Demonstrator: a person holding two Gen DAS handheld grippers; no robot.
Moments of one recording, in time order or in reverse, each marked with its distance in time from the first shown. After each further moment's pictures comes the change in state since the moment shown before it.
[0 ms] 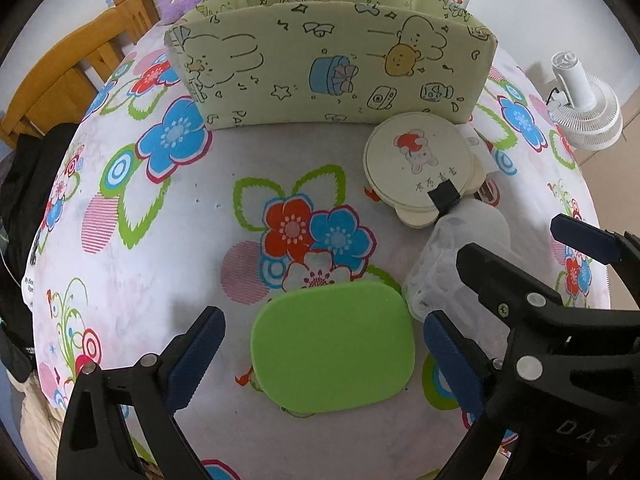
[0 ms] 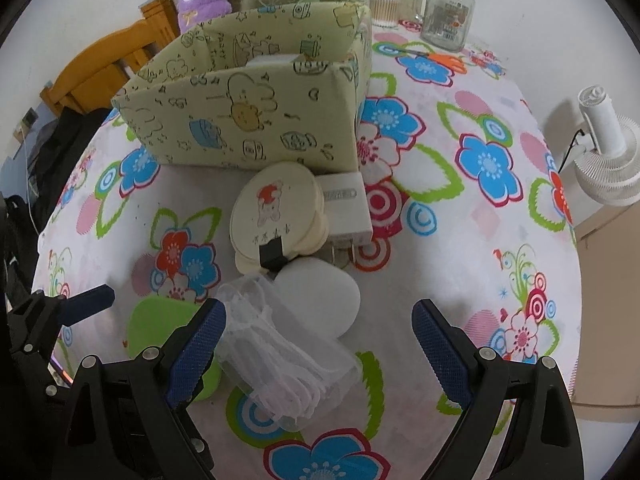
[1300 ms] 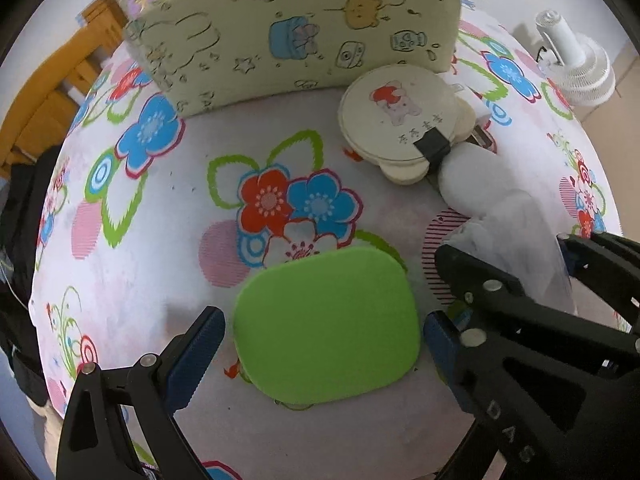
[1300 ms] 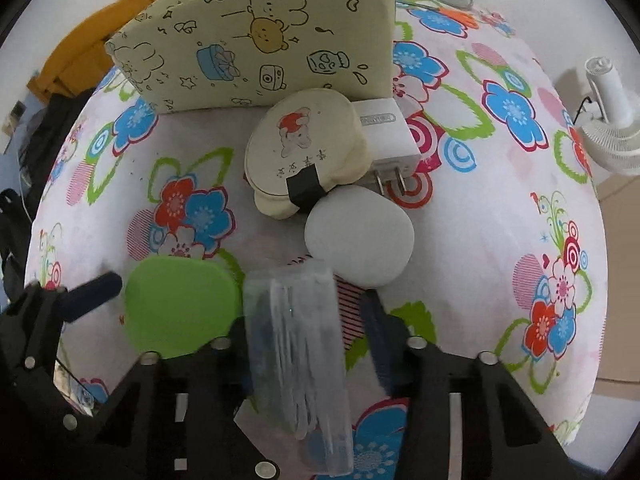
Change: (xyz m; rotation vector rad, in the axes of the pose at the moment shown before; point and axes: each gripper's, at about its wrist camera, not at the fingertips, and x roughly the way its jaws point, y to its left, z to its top) left arm 0.014 -0.008 -0.017 0.116 0.028 0.031; right arm 0.025 0.021 -0.021 0.037 0.113 0.005
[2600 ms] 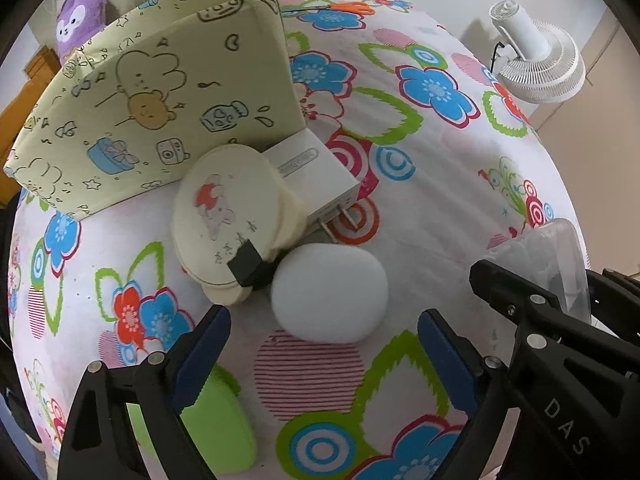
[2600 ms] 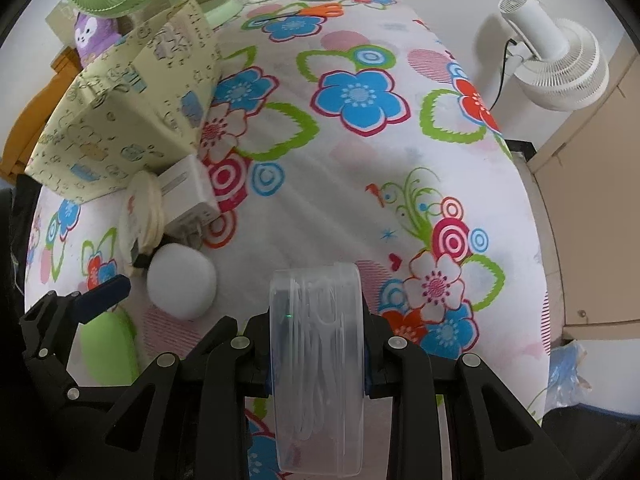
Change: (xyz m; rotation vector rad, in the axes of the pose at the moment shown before) left arm 0.014 -0.092 0.071 0.070 -0.033 -0.086; right arm -0.025 -0.122 0.005 0.238 -0.037 -0.054
